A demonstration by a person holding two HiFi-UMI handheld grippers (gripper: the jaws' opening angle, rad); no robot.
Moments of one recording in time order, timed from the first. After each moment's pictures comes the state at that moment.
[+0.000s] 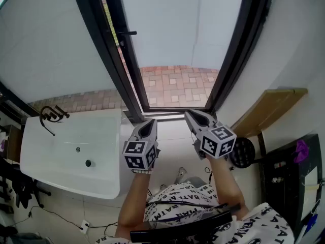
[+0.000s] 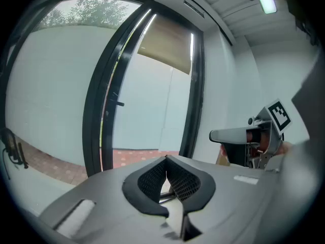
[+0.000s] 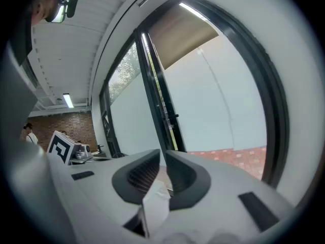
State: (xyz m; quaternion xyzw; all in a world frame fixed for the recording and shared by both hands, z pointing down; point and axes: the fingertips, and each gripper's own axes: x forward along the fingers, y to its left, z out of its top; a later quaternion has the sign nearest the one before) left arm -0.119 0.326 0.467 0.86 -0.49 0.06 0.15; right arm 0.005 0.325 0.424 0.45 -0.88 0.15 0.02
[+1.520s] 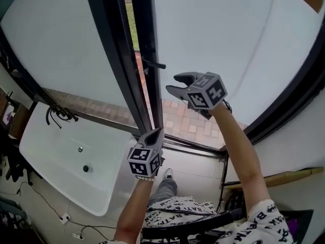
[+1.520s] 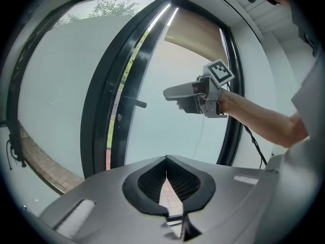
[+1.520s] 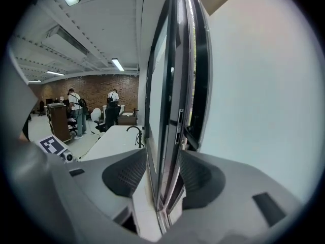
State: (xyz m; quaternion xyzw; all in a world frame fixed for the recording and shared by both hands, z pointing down) left arm -0.139 0.110 0.472 0.80 -0.57 0.01 0.17; right arm -0.134 -0.018 0.343 0.18 -0.95 -0.02 0.24
